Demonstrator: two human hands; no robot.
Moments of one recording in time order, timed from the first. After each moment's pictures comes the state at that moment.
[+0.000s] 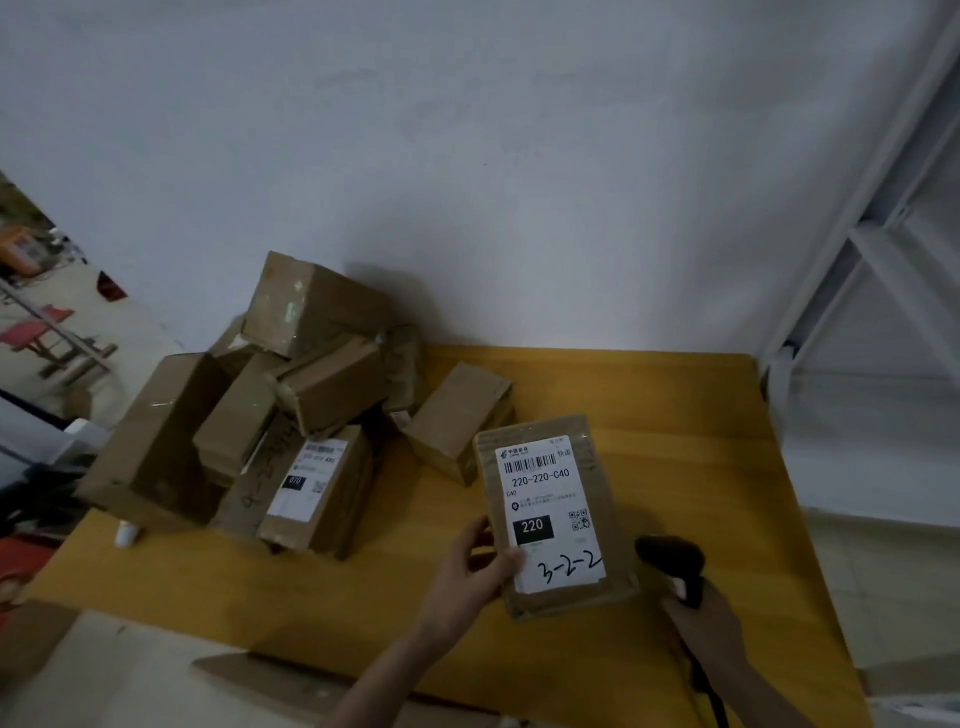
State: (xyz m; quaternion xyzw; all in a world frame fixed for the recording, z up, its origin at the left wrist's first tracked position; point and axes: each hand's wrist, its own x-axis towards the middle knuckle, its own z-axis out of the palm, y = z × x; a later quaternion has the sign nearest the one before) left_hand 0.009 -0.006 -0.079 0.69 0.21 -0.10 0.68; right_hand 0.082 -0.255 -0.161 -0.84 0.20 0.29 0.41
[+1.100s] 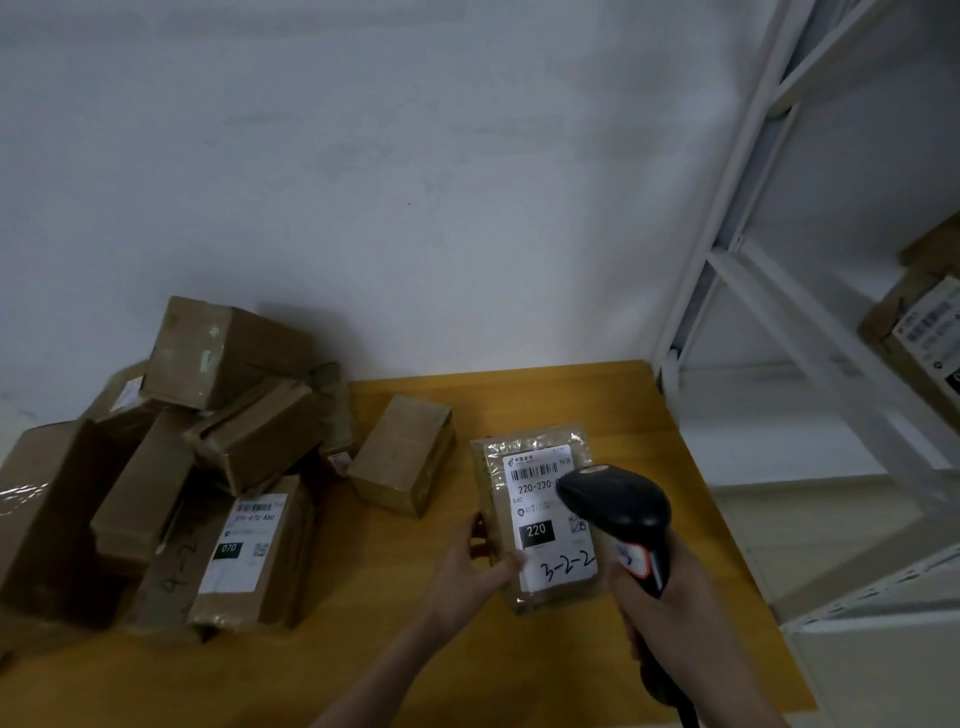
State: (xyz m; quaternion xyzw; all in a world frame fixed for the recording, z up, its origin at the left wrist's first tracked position) left_hand 0.039 0.002 -0.088 0.76 0.08 -0.14 0.63; right_hand 0.009 -0.199 0.022 -0.80 0.09 0.13 0.58
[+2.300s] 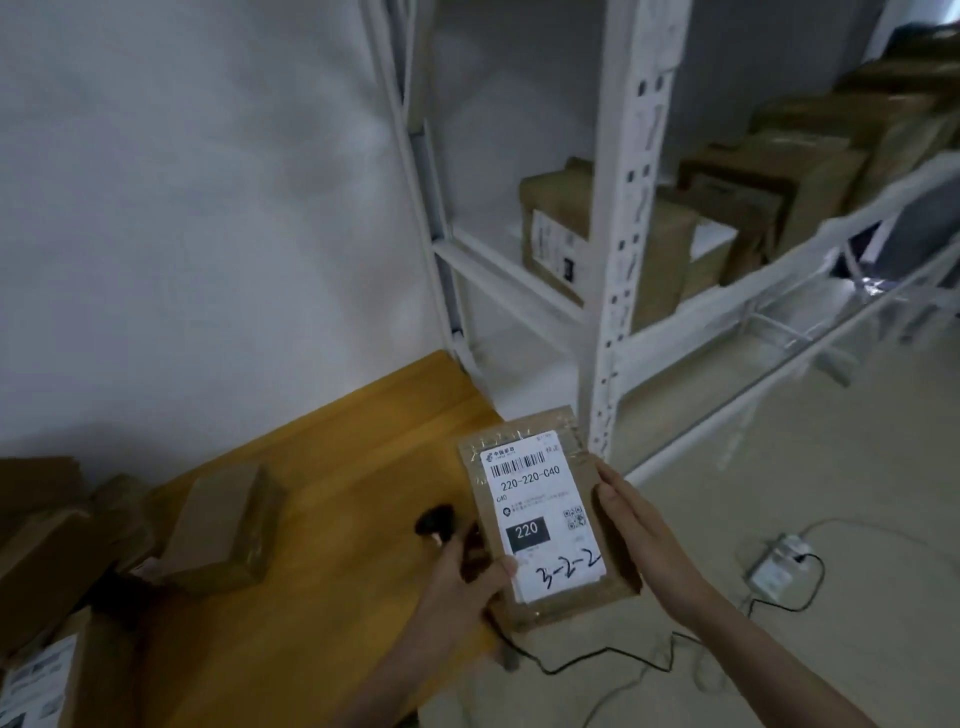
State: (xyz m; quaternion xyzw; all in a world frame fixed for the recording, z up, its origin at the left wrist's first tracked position) left_hand -0.031 -0.168 -0.072 0.73 -0.02 -0.28 0.62; right_hand -0.089 -0.375 -0.043 -0.71 0.12 -0.07 0.69
